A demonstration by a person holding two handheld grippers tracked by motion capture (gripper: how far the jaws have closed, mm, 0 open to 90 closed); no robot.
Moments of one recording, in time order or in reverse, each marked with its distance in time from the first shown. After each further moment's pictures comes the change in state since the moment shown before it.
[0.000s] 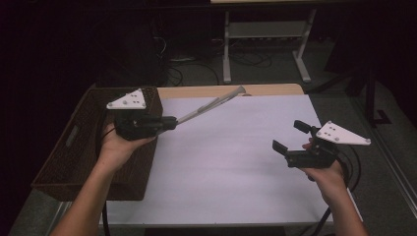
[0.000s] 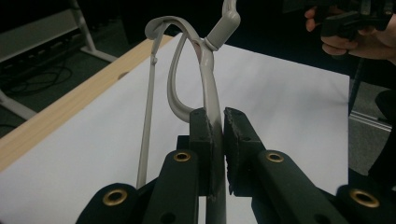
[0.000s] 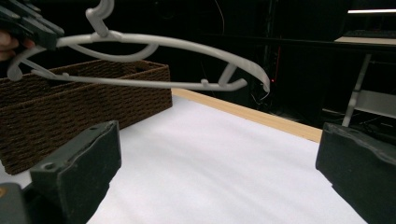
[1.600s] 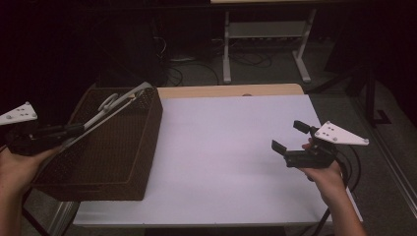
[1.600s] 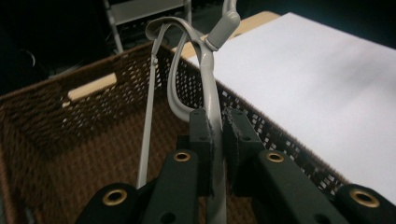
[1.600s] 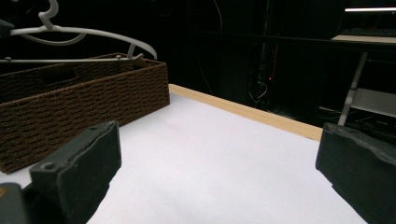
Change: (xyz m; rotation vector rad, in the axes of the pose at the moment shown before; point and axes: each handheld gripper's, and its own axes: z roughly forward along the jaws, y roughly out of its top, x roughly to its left) left arm 0.056 -0.096 -0.174 0.033 0.335 -0.178; right arm 0.001 -0.001 0.002 0.006 -0.014 -0.002
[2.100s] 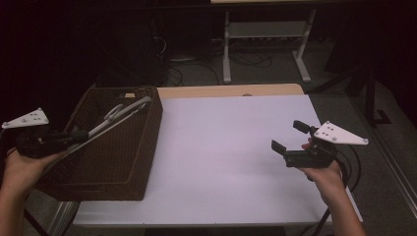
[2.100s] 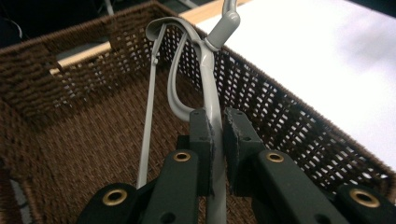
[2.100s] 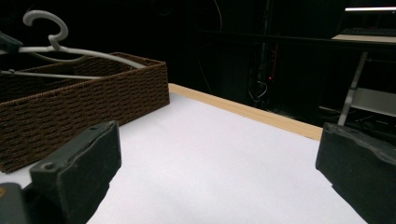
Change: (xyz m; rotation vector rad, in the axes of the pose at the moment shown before) left arm 0.010 -0.019 0.022 0.101 -0.023 -0.020; right arm 0.000 0.000 0.001 0.004 -0.001 0.001
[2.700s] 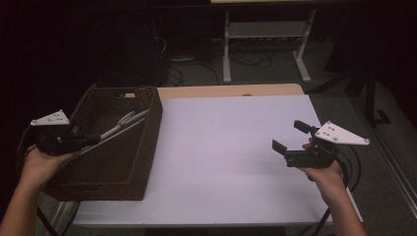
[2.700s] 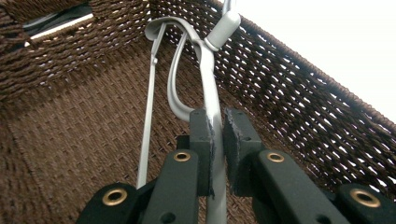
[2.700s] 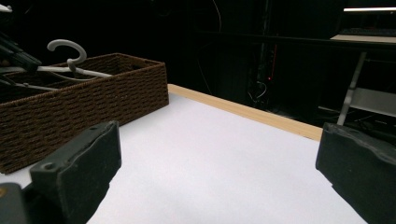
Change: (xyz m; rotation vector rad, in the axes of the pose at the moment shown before) left arm 0.009 -0.006 0.033 0.081 -0.021 -0.002; right arm -0.001 0.000 -0.001 -0.005 -0.003 -0.002
